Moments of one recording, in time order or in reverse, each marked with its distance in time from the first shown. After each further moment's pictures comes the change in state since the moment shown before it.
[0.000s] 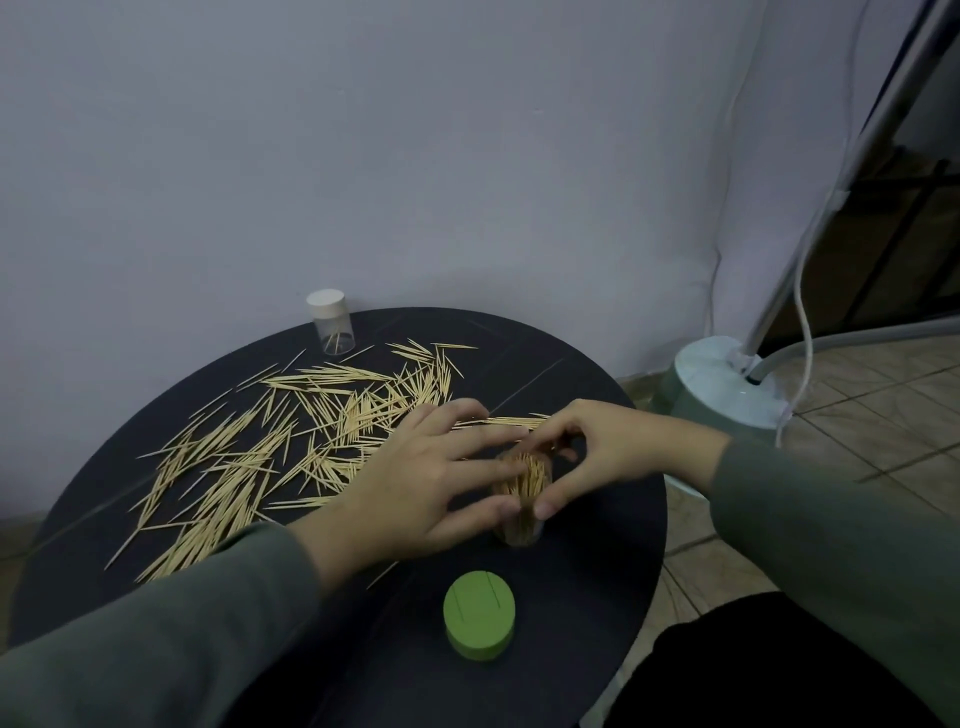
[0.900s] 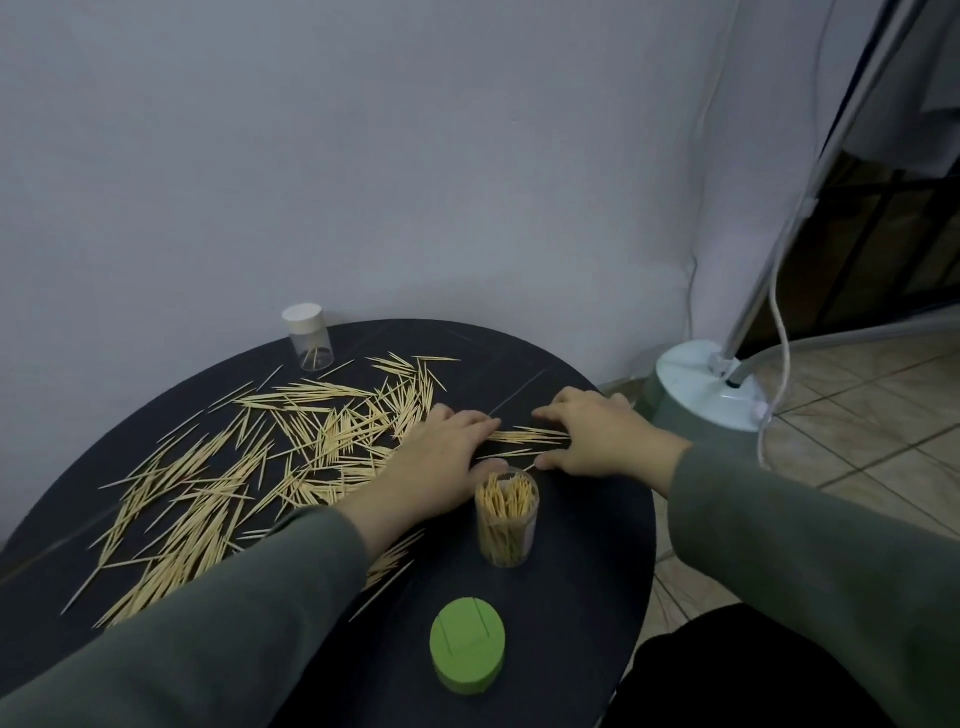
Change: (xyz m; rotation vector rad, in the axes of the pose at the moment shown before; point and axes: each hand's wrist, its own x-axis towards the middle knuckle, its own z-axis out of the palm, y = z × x) left_hand 0.046 -0.029 0.051 -0.059 -0.443 -0.515; right_hand 0.028 0.035 0.000 -0.603 0.253 0.472
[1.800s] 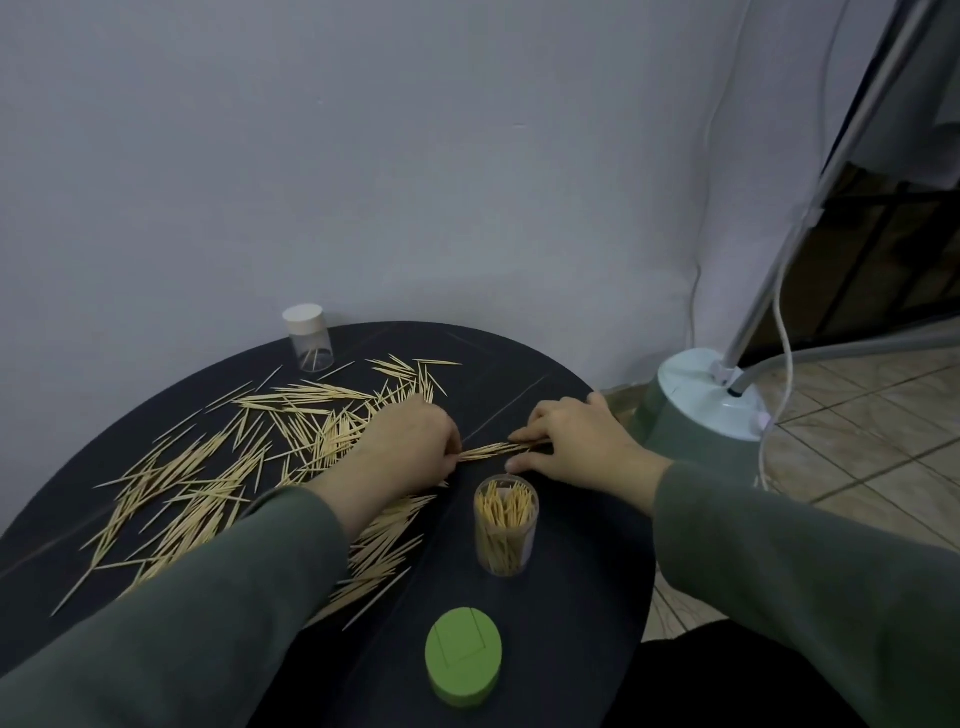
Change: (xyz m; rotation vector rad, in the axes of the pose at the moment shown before) left_hand 0.005 -0.018 -0.023 0.198 -0.030 -0.061; right_hand 0.006 -0.009 0.007 0.020 0.125 -0.120
